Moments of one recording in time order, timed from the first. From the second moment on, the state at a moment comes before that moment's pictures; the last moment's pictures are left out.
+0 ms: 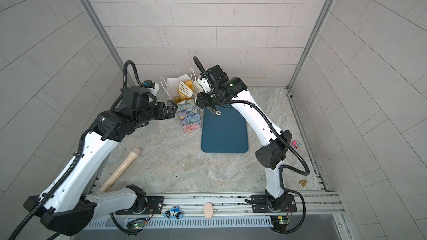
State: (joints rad) left arm -0.46 1.19 1.51 -0.95 -0.10 -0.43; right arm 0.59 1.94 2.27 -1.17 -0.25 0.24
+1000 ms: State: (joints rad) left arm -0.60 1.27 1.58 -0.95 -0.18 -0.41; right arm 0.57 1.80 2.25 -1.15 -0.13 0.17
